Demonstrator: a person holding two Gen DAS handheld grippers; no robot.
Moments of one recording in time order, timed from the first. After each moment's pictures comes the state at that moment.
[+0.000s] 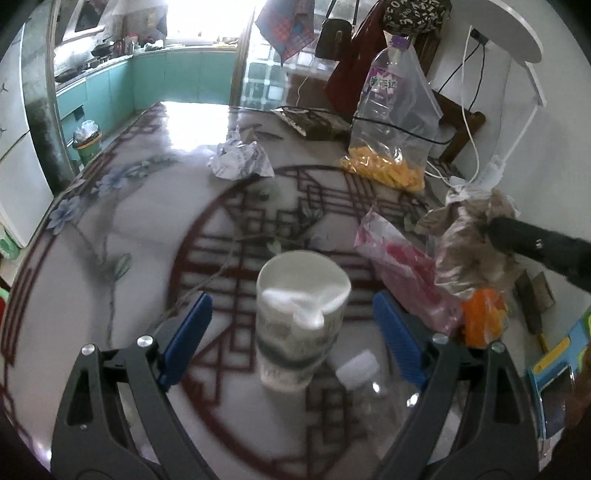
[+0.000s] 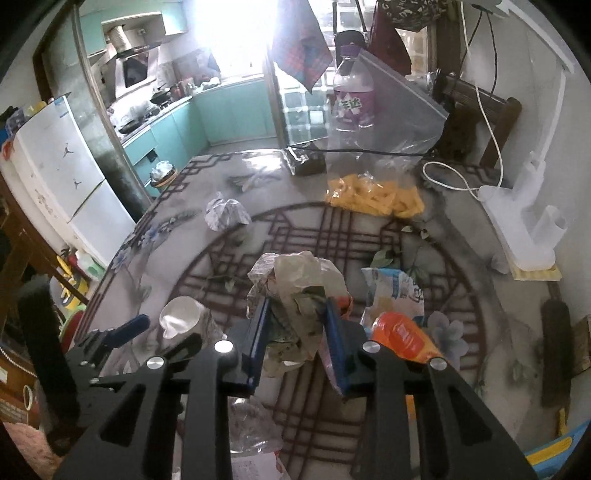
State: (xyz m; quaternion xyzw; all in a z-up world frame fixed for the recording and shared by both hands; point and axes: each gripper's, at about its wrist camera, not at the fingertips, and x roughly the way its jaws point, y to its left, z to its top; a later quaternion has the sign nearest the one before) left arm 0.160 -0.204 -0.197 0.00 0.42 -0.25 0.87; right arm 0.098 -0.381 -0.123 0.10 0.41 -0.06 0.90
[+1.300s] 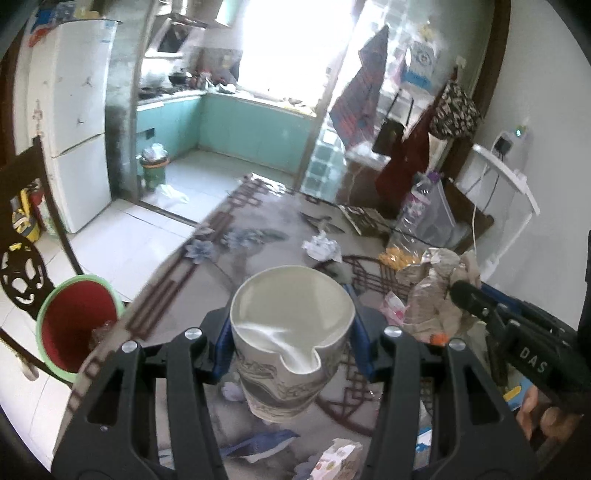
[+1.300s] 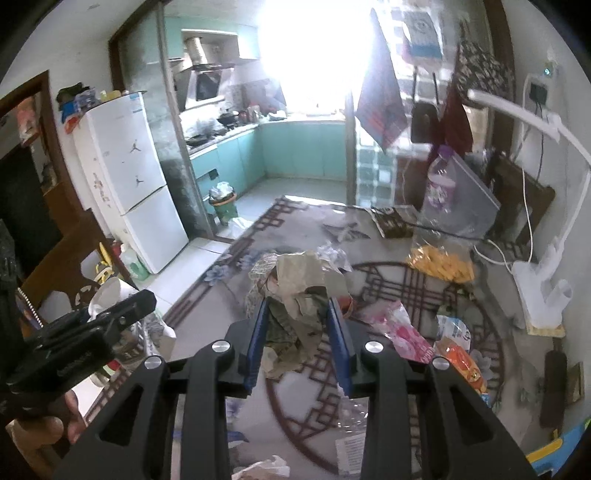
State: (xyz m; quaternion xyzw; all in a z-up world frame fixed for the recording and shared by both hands) left arm 0.069 -0.041 -0.048 -0.09 0.33 -0.15 0.93; right arm 0.041 -0.244 -0.032 0.03 0.32 0.05 0.94
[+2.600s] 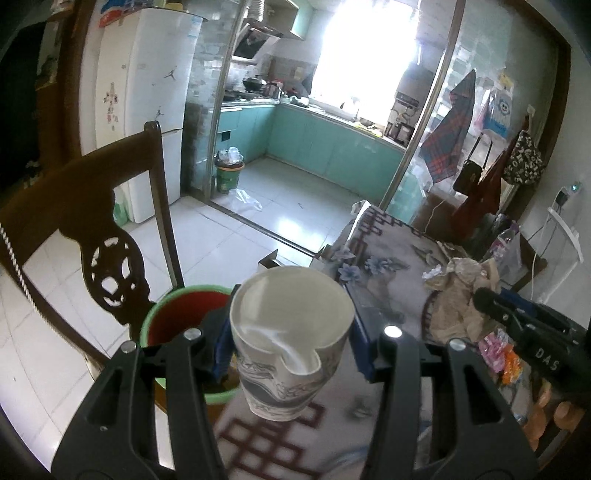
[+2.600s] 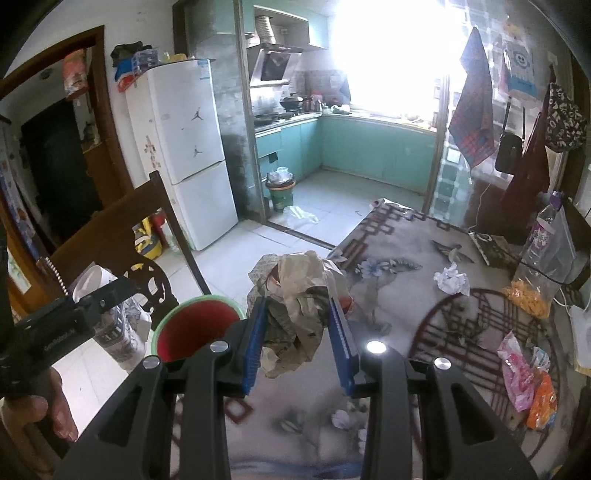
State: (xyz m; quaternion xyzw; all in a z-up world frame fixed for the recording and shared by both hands) left arm 0.083 0.194 -0.052 -0.11 0.32 -0.04 0.94; right arm 0.089 -0.023 -0.041 -0.02 0.34 0.12 0.93
